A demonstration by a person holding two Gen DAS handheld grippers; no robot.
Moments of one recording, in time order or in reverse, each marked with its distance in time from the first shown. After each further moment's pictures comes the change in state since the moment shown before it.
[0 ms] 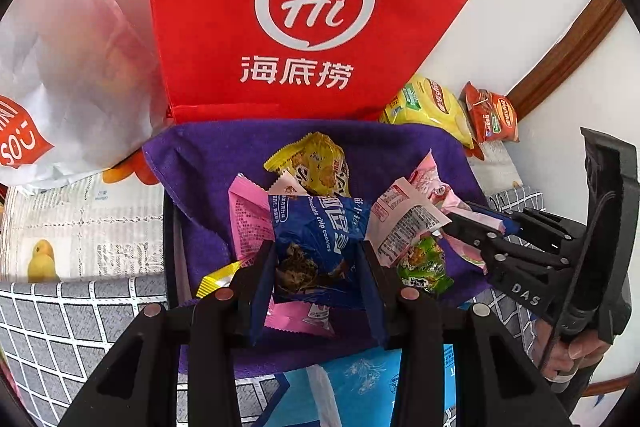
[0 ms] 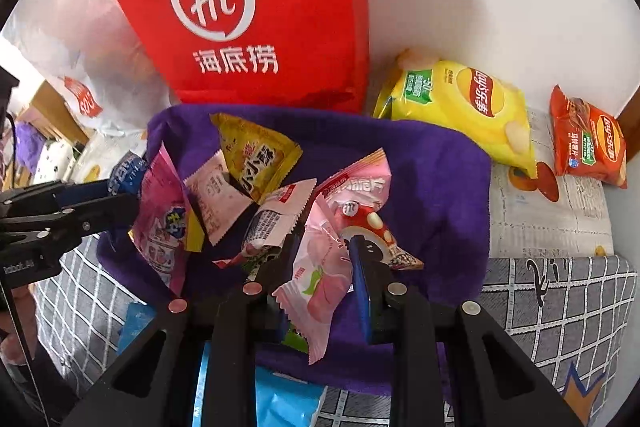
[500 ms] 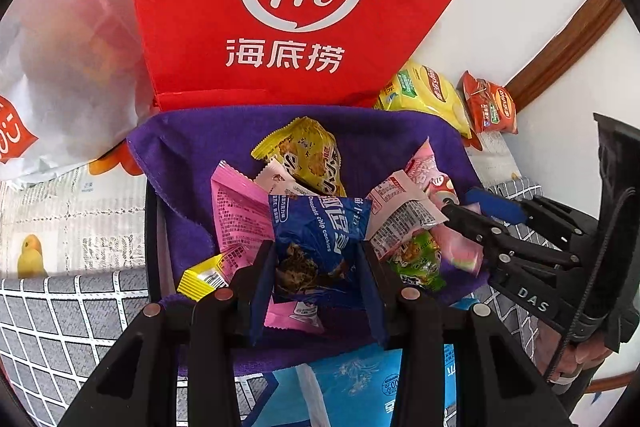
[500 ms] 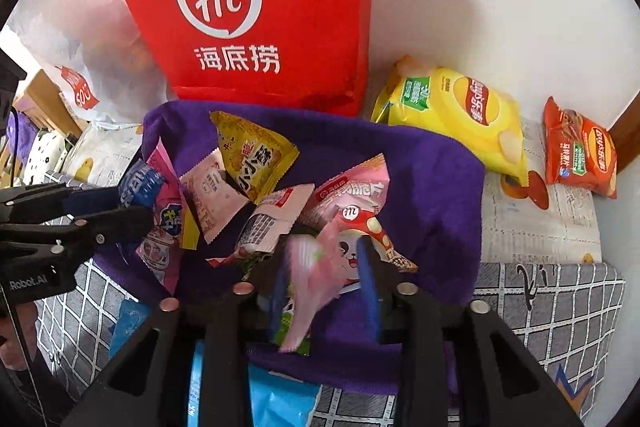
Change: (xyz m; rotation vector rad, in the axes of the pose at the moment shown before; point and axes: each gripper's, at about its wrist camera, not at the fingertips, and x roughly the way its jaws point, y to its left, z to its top) left arm 0.014 -0.005 -0.002 0.004 0.035 -0.016; right arm -0.007 0.005 0.000 -0.026 -0.017 -0.038
